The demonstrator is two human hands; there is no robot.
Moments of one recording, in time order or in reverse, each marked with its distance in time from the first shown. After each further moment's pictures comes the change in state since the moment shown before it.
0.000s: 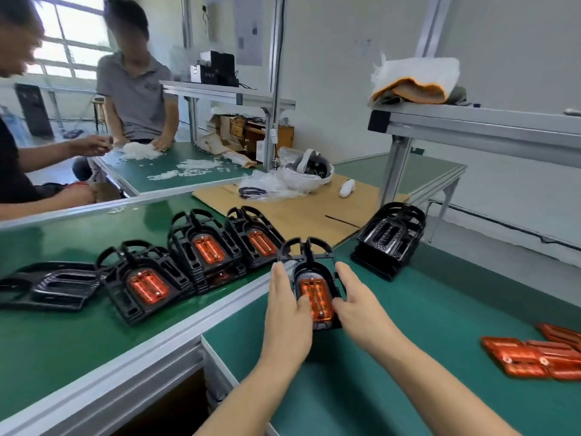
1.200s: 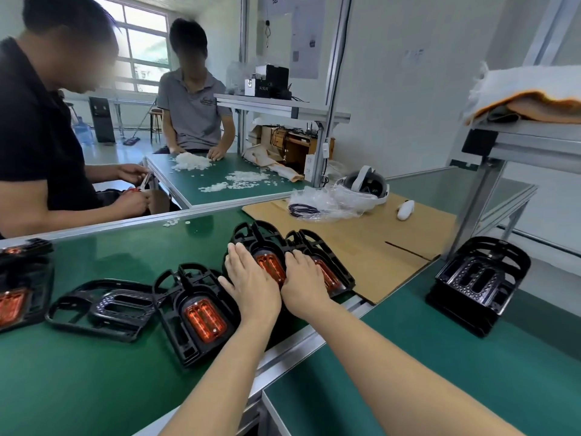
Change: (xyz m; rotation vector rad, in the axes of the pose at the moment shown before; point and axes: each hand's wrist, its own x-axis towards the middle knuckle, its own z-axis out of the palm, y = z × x) left_hand 0.142 -0.054 -0.108 0.398 0.486 -0.160; right_hand 0.139 -0.094 0.144 -0.528 -0.116 -0.259
